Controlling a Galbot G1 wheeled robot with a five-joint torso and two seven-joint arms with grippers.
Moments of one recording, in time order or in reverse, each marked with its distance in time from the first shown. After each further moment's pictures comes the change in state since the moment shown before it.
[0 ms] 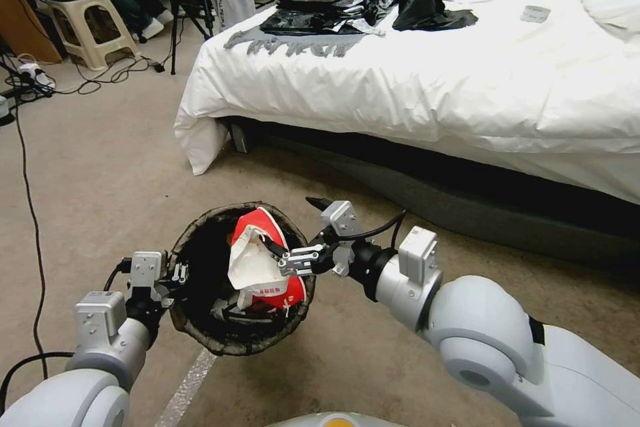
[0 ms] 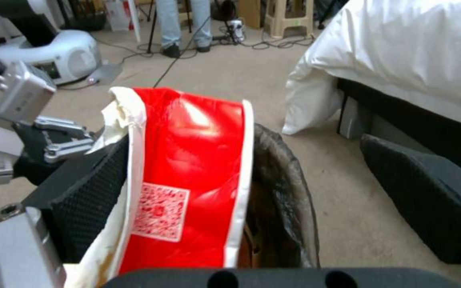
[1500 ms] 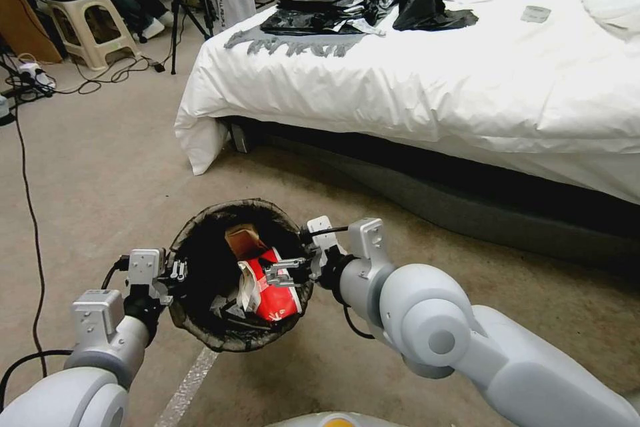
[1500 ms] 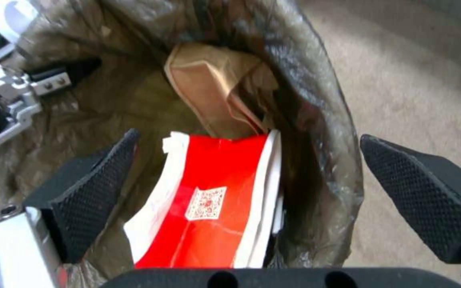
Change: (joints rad) left arm -0.015 -0.003 -0.003 0.000 -0.004 -0.006 0.000; right arm 0.135 0.108 -0.122 -0.054 0.575 -0.144 0.570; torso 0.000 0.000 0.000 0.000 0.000
